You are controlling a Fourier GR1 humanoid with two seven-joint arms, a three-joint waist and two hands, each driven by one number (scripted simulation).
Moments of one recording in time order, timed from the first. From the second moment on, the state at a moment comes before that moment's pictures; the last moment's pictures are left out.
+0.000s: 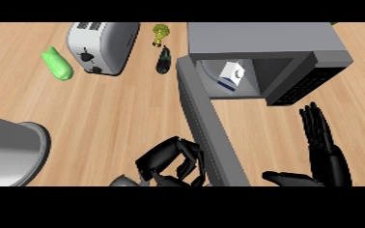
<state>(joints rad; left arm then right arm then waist) -0.13 0.01 -0.51 -1.38 -0.19 -0.33 -0.19 0.18 -0.12 -0.04 -1.58 -0.03 0.05 -0.51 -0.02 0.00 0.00</state>
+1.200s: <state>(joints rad) -0.58 0.01 -1.00 -1.10 0.35 0.49 -0.27 0.24 -0.28 -0.08 -1.96 -0.32 0.31 -0.31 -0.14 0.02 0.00</state>
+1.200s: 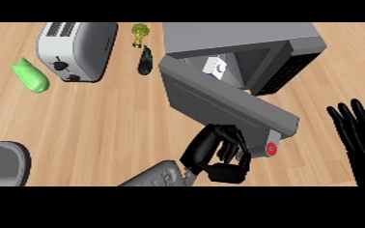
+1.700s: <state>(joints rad) -0.76 0.00 -0.94 -1.00 0.53 0.58 -0.27 0.22 -0.33 -0.06 -2.05 -0.42 0.37 -0.24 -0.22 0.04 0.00</state>
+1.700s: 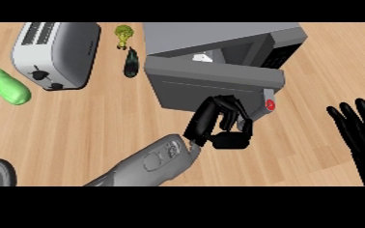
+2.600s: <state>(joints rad) -0.88 0.00 -0.79 -0.89 0.80 0.59 -0.43 0.18 -0.38 -0.08 -2.13 -0.56 0.39 -0.14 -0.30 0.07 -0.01</state>
